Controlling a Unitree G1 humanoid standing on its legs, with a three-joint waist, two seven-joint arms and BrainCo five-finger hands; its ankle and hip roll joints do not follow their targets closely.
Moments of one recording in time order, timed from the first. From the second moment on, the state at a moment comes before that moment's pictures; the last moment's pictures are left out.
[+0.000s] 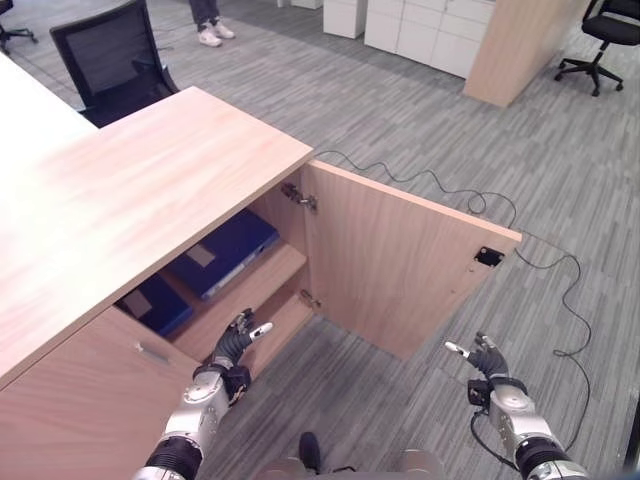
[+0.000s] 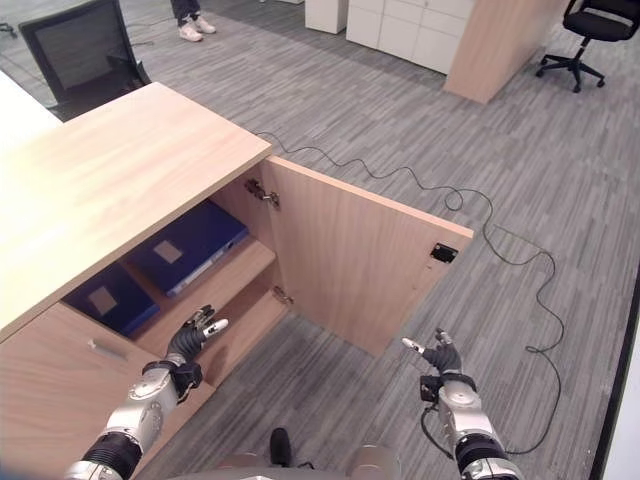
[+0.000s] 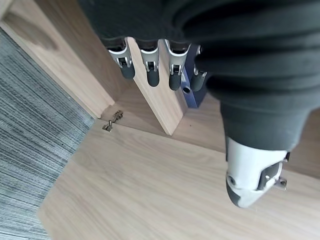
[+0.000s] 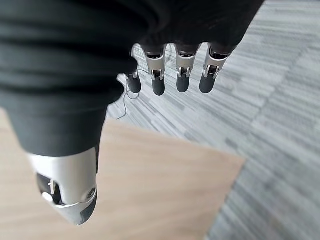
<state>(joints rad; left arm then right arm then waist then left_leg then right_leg) -0.08 0.32 -0.20 0.61 -0.52 -0.09 -0.03 -0.14 -0.44 0.03 0.86 0.25 -0.07 -0.14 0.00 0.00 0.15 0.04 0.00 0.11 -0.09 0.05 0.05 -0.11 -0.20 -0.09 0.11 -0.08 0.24</state>
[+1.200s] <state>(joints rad) 0.05 0.25 -0.22 0.55 -0.50 -0.09 -0.07 -0.24 -0.51 0.09 0.78 0.25 -0.08 -0.13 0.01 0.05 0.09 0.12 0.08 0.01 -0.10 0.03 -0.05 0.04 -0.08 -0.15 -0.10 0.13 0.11</state>
